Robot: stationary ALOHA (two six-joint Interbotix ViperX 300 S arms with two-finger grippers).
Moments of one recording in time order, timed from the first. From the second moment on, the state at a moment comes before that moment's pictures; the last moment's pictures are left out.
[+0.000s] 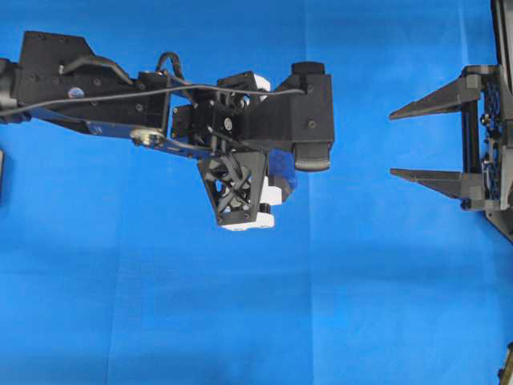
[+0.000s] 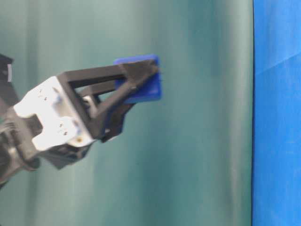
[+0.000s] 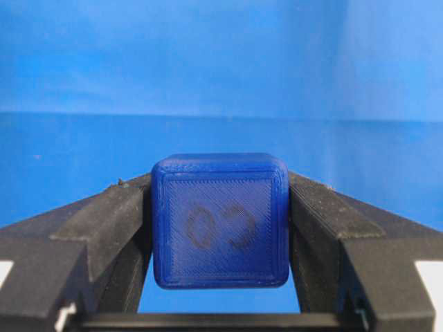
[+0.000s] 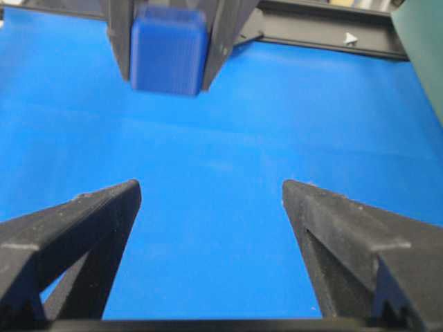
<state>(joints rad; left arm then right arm) -0.04 0.10 -0.06 0.02 0.83 -0.09 -0.01 -0.89 1.14 0.00 -0.13 0.04</state>
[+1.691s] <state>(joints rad) -0.04 0.10 -0.08 0.02 0.86 -0.09 -0.01 -0.89 1.14 0.00 -0.12 0.04</state>
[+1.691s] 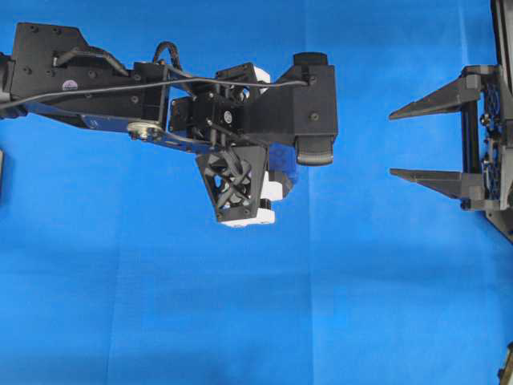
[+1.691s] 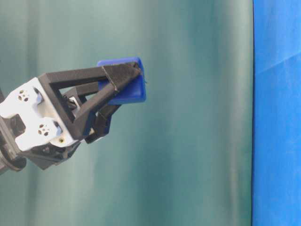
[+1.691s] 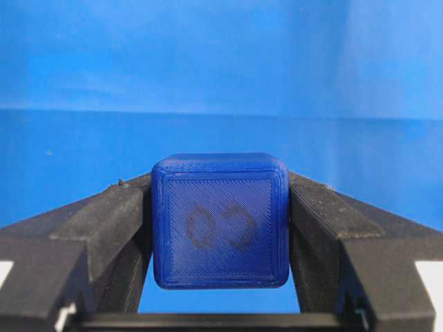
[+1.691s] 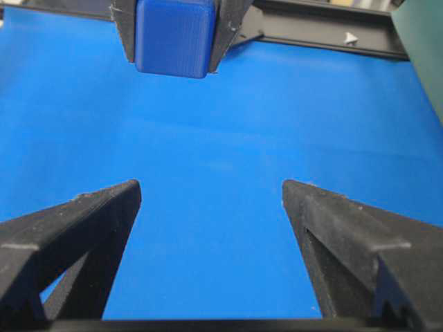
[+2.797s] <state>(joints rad) -0.04 -0.24 0.48 0.02 0.02 -0.09 -0.01 -0.89 1.14 0.00 -0.12 0.04</state>
